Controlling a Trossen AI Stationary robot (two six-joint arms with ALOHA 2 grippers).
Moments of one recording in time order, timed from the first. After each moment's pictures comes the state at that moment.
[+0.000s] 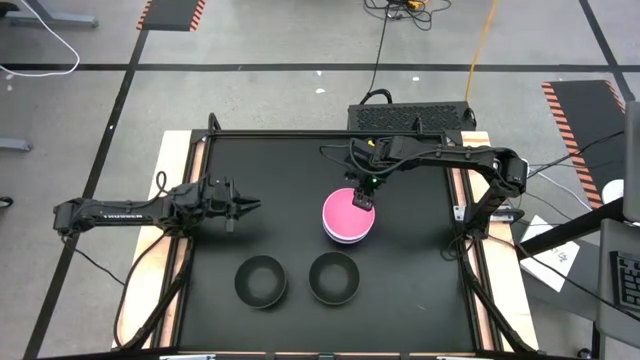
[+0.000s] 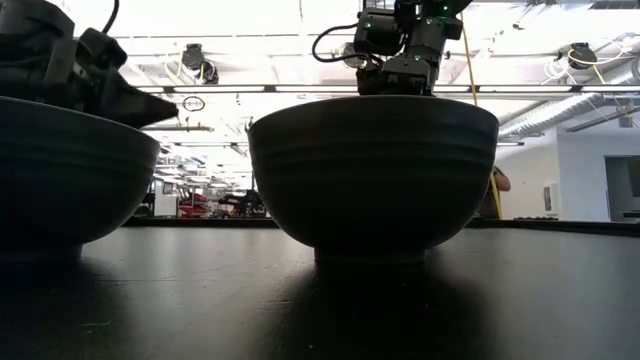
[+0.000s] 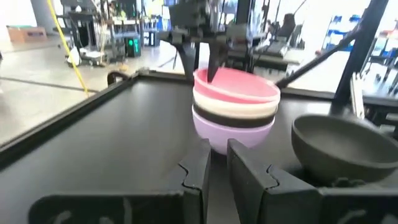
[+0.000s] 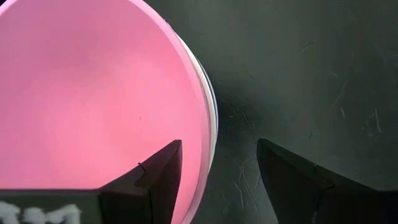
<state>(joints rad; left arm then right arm) 0.14 0.37 0.01 0.29 0.03 -0.07 -0.31 1.68 1.33 -0.92 -0.16 0.07</state>
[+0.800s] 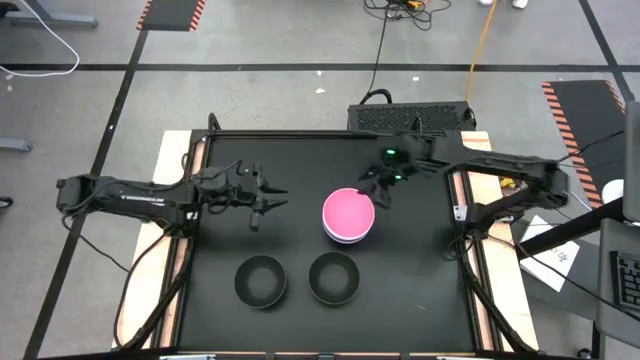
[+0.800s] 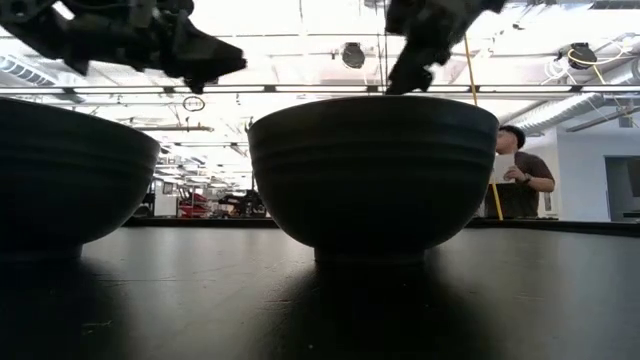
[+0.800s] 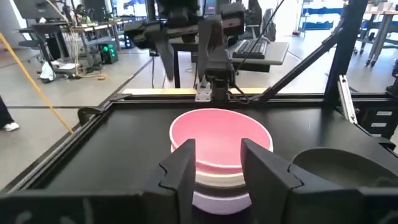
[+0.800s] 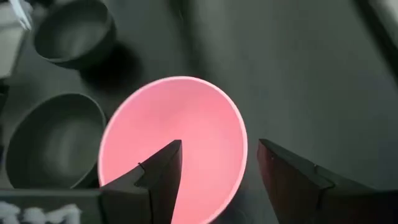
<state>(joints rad) 0.15 0.98 0.41 0.49 0.14 0.04 -0.31 1.32 1.14 -0.64 -0.27 -0.05</state>
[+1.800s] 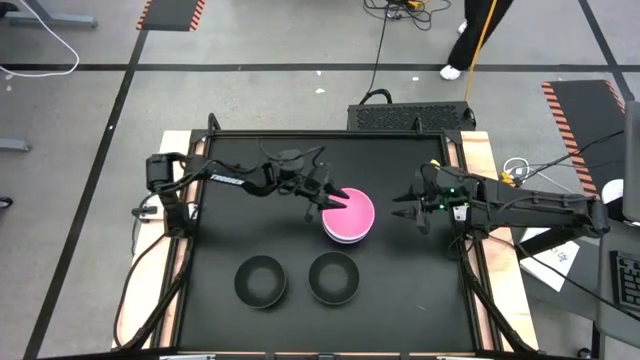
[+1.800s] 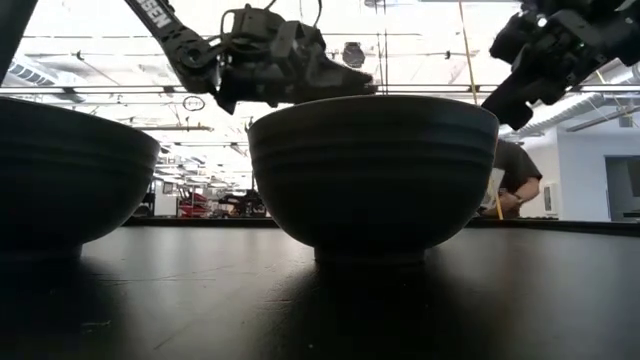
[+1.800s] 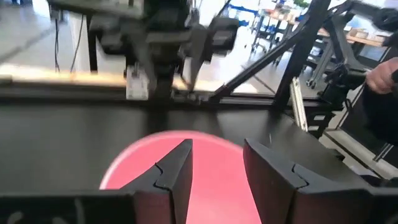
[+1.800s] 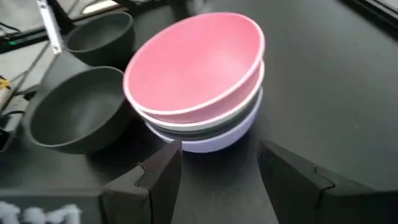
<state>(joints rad) 0.26 1.81 0.97 0.68 0.60 -0.08 -0.23 0.60 0.41 -0.33 -0.21 0.15</state>
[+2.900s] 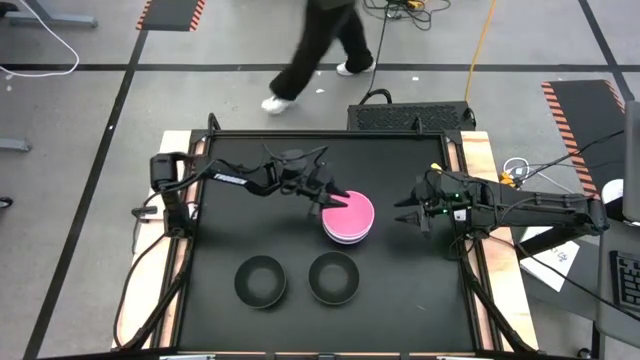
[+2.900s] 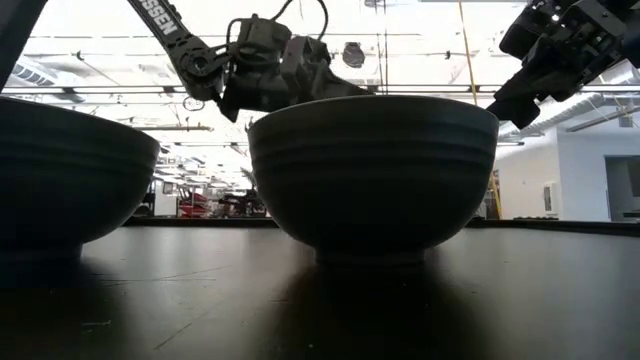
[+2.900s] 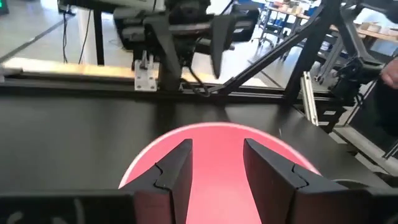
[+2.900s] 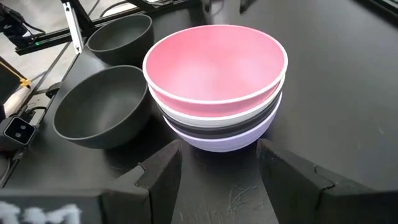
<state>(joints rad) 0.26 1.83 0.98 0.66 0.58 -0.06 -0.17 0.54 0.38 -0.32 -0.21 0.17</state>
